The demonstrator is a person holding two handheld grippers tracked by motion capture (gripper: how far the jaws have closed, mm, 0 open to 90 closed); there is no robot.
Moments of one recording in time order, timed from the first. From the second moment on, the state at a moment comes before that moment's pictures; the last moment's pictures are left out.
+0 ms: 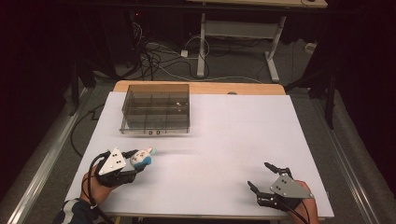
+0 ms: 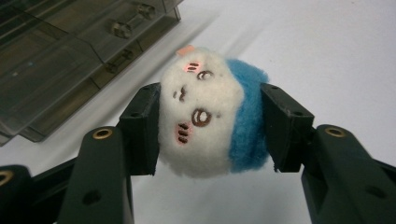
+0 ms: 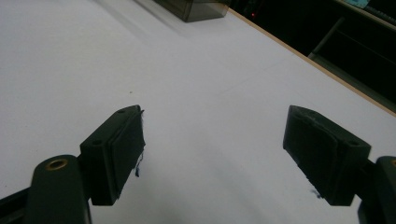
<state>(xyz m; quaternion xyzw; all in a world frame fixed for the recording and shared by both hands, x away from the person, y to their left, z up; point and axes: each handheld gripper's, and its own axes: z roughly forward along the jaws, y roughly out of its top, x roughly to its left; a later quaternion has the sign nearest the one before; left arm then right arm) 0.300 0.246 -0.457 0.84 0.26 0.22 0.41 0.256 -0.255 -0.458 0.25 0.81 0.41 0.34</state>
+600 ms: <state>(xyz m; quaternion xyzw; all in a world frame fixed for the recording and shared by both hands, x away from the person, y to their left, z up) 0.305 0.266 -0.438 0.82 0.28 0.23 0.44 0.257 -0.253 -0.459 0.25 0.81 0.41 0.33</state>
